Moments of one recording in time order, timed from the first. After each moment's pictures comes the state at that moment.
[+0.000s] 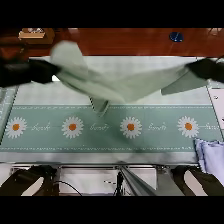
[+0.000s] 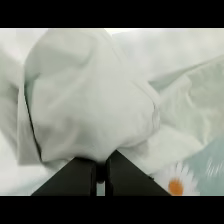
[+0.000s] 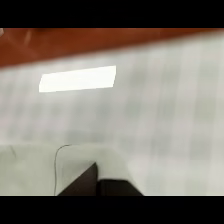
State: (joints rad) left arm -0.27 -0.80 1.33 1.25 -1.05 -1.53; right arm -0.24 -0.82 1.13 -0.77 1.02 1.21
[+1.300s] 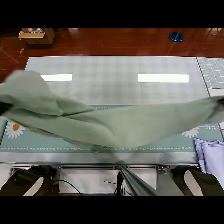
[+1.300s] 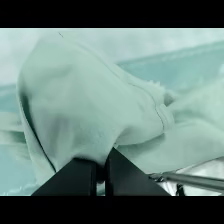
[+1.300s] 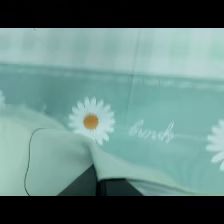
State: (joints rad) left arm -0.27 -0.63 1.47 1.30 -1.69 -1.74; right arm -0.25 -0.70 1.42 -1.08 1.81 1.52
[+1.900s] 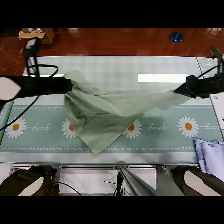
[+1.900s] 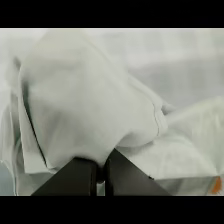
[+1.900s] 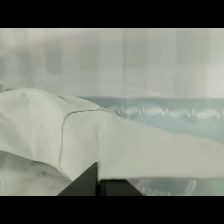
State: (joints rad) left arm -0.27 -0.99 1.00 1.30 -0.87 -1.65; right arm -0.23 -1.13 1.11 -0.94 1.31 1.41
